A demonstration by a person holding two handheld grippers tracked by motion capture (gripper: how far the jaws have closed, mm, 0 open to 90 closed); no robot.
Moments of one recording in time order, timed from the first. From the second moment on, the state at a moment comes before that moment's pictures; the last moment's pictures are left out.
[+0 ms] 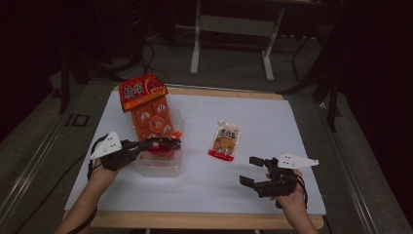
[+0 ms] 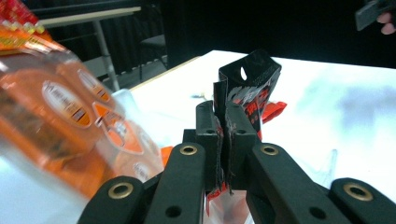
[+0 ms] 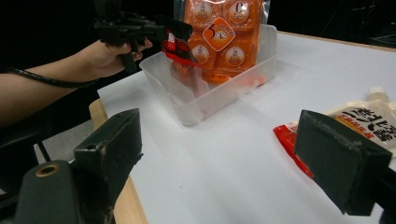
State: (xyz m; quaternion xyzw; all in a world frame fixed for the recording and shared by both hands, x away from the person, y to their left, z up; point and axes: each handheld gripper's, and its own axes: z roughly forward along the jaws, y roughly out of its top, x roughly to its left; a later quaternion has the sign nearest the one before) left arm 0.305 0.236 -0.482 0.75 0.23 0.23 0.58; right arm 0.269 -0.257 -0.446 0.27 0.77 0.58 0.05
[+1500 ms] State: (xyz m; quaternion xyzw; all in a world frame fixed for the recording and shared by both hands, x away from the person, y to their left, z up) left arm 0.282 0.207 -0.436 0.73 0.25 0.18 0.61; right arm 0.273 -0.257 -0.441 0.26 0.79 0.55 0.08
